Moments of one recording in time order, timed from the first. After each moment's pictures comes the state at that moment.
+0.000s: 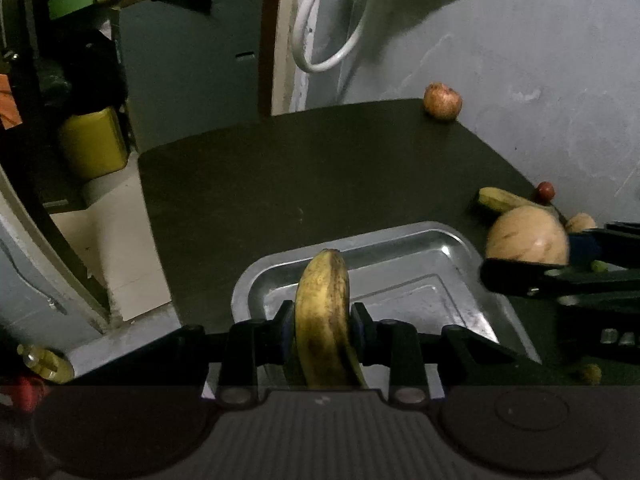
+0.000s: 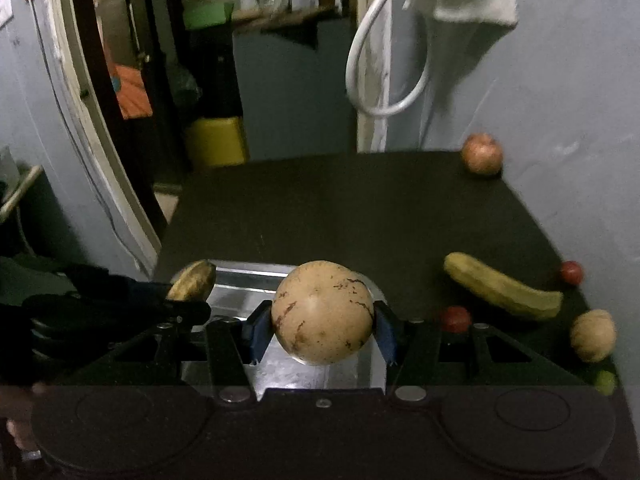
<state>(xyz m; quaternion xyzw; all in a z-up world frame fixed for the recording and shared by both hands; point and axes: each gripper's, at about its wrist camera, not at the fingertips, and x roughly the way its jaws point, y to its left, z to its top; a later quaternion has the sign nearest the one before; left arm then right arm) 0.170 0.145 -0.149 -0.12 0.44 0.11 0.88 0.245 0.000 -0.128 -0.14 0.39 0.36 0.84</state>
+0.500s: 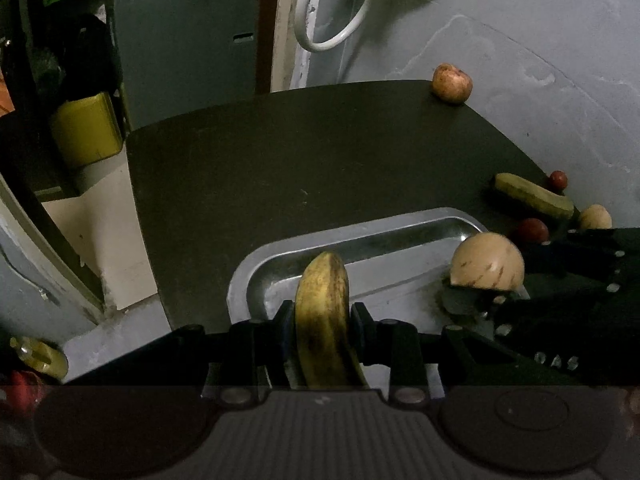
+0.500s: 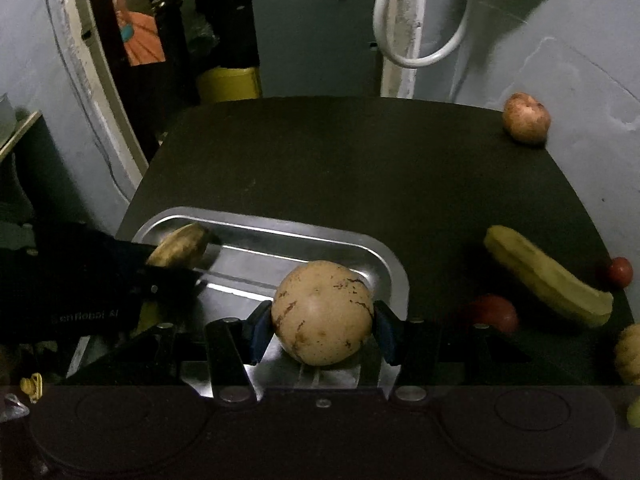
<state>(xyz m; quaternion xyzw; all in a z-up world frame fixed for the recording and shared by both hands) 0.182 0.156 -0.167 -0.14 0.46 0.11 0.87 0.263 0.024 -0.175 -0.19 0.42 0.38 0.80</state>
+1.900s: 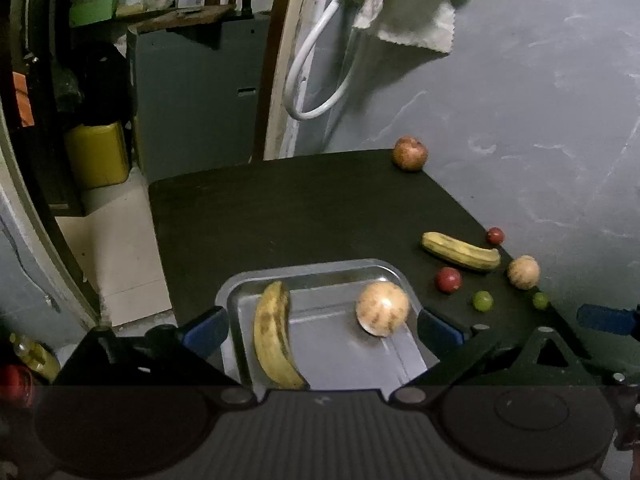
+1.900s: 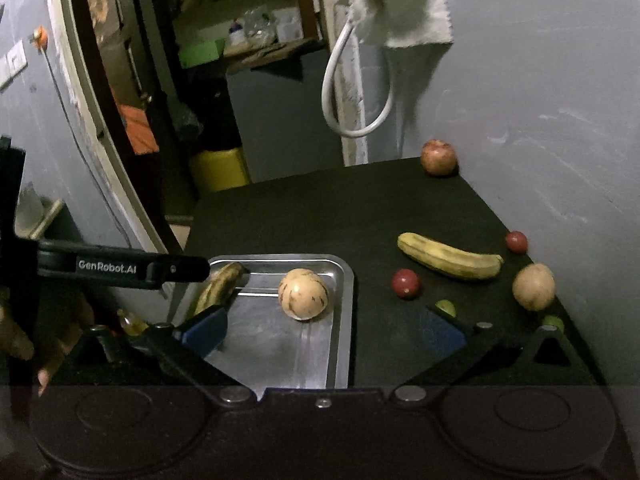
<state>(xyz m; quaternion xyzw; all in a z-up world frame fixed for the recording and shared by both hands) 0.126 0.108 -0.078 -0.16 0.39 0.12 0.90 0.183 -0.116 -0.066 -0.05 0.37 0.35 0.86</state>
